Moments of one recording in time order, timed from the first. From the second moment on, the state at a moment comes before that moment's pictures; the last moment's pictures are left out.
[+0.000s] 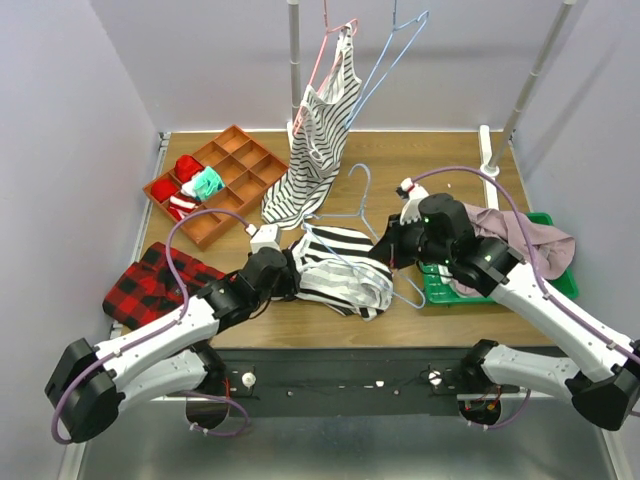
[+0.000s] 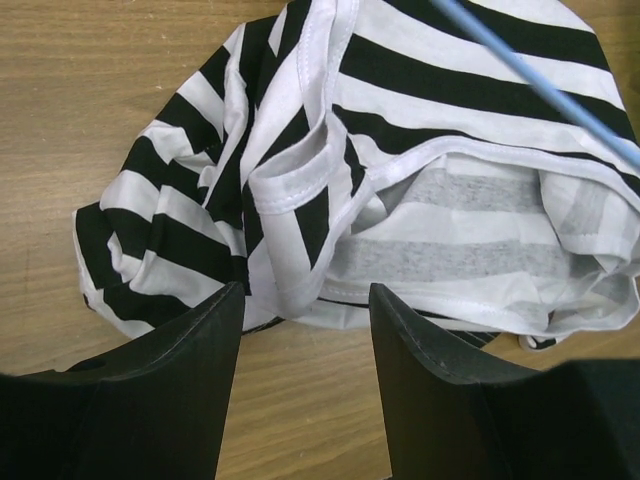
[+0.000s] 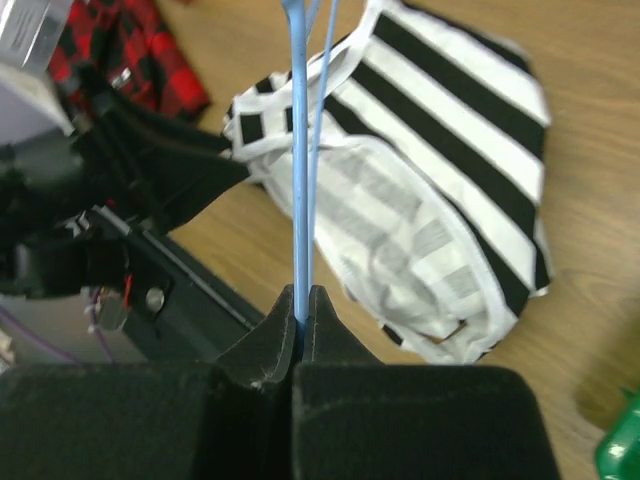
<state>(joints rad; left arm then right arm) -0.82 0.94 0.54 -0.28 -0.32 -0.70 0.70 1.05 1.04 -0.55 -0.13 0.46</state>
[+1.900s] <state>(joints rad) -0.59 1.18 0.75 -0.14 -0.23 -0.75 0.78 0.92 1.00 -0.72 -0.20 0.42</state>
